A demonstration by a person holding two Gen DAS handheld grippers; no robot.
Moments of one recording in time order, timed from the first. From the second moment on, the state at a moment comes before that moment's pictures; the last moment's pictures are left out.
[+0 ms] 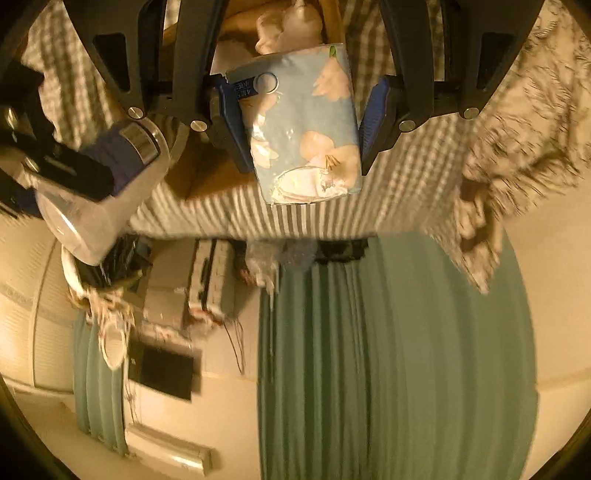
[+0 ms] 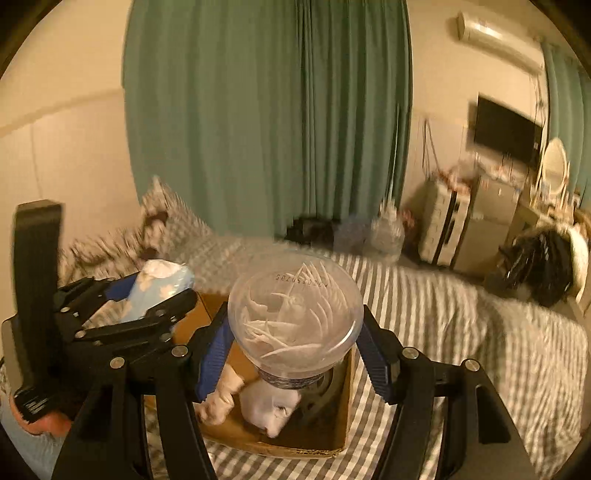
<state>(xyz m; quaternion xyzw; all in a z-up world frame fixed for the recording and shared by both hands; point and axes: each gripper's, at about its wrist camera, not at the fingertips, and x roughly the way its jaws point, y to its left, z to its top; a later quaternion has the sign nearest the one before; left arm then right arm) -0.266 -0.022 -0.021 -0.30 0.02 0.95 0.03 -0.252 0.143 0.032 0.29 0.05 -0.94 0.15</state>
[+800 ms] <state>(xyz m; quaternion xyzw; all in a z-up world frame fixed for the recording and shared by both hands) -0.259 -0.023 -0.053 -0.34 0.02 0.94 0.04 -0.238 0.157 0.017 0.31 0.02 -0.94 0.12</state>
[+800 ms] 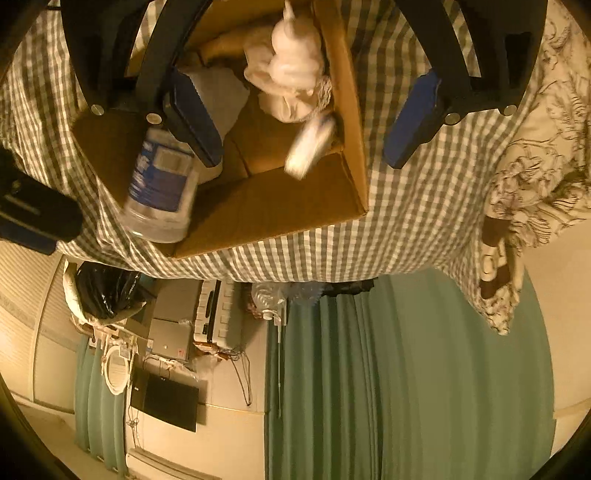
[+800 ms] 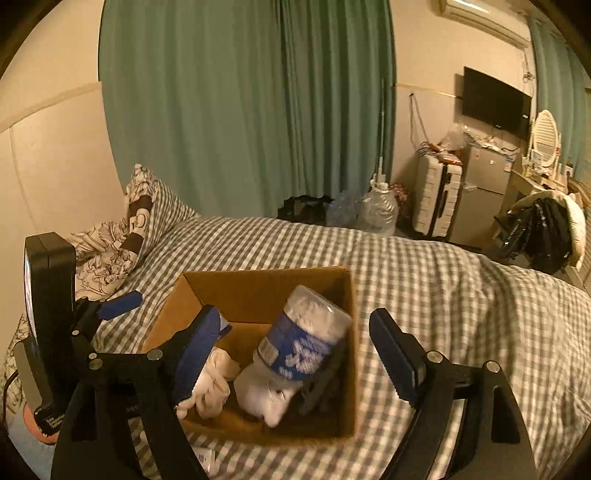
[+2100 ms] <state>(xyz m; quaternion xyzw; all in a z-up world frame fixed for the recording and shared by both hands) -0.047 -0.082 -0.086 -0.40 0.02 0.91 -0.06 -0.055 0.117 -0.066 0.40 0.09 -0.90 0.12</state>
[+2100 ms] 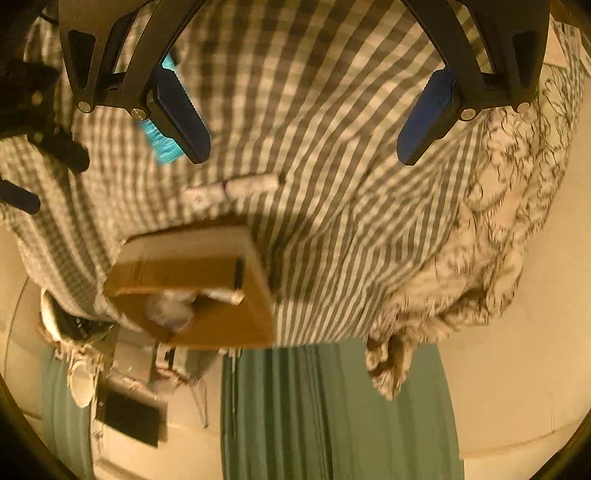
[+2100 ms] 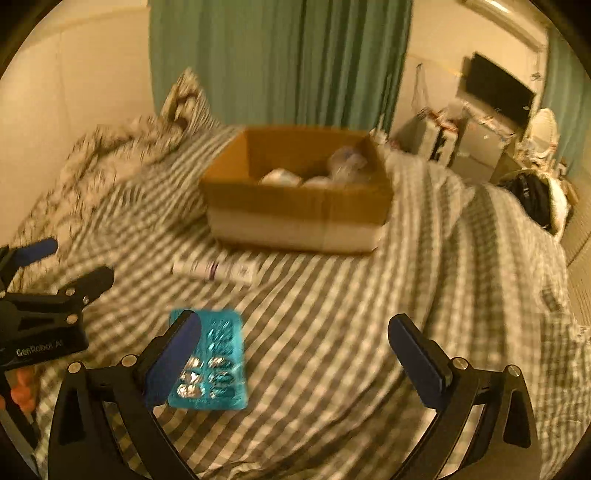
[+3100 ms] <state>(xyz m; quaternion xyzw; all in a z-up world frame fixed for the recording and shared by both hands) -0.114 -0.070 -0.101 -0.43 0.06 0.90 0.02 -0.085 0.109 -0.090 0.44 0.07 -0.87 0.19</state>
